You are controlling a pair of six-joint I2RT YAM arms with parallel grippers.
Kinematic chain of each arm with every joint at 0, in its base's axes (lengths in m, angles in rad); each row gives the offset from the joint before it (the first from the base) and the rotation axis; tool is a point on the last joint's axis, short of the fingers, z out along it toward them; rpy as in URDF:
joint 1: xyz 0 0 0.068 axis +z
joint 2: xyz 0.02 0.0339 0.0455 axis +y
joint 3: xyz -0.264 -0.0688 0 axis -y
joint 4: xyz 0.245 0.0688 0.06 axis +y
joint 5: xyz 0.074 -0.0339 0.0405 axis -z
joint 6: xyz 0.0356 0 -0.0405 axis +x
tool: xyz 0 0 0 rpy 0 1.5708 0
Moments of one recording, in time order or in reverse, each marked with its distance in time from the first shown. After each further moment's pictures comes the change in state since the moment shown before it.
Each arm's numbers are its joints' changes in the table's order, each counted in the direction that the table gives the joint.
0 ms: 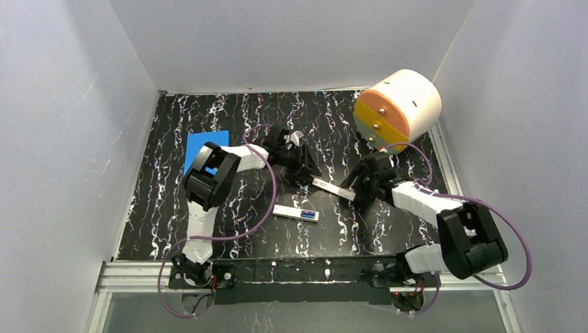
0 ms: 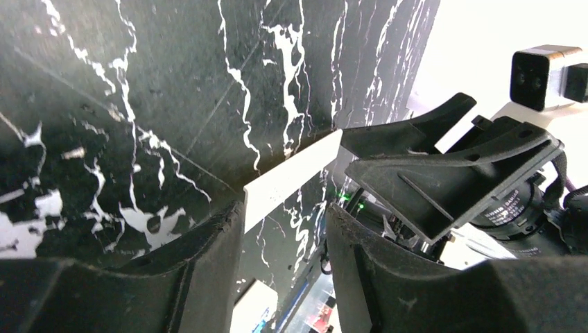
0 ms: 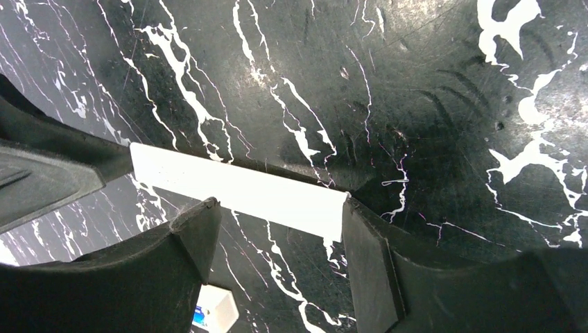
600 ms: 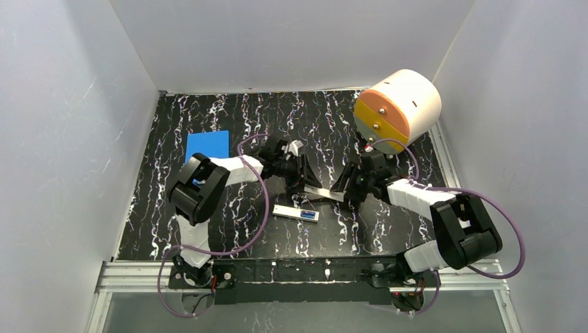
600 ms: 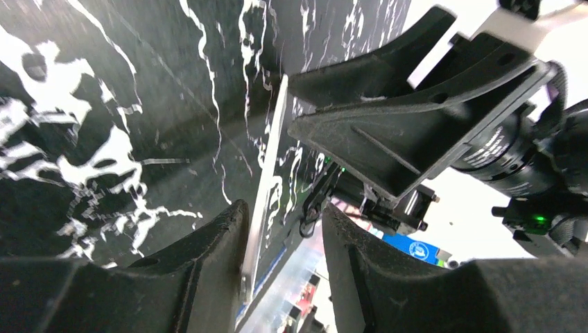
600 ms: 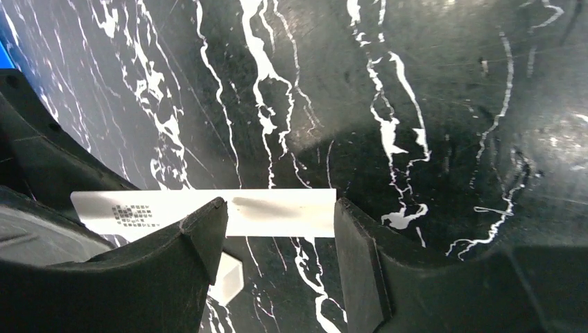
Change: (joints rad) left arm -0.041 -0.208 -0.215 -0.058 -0.003 -0.096; right arm 0.011 0.064 0.010 -0.071 -0.169 -0.126
